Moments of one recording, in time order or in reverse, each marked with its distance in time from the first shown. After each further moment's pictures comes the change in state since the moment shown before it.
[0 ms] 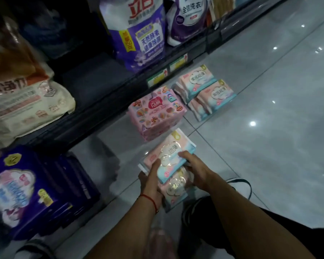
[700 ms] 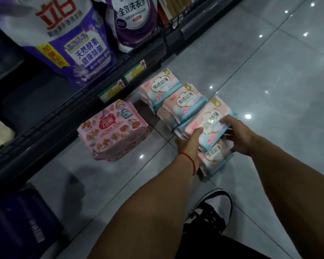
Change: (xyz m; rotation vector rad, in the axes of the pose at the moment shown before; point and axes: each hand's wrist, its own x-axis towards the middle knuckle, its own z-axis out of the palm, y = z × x) left_hand 0.017 -0.043 0.258 0.245 -0.258 -0.086; right_hand 0.027 -0.157 -0.205 -0.112 0.286 -0.090
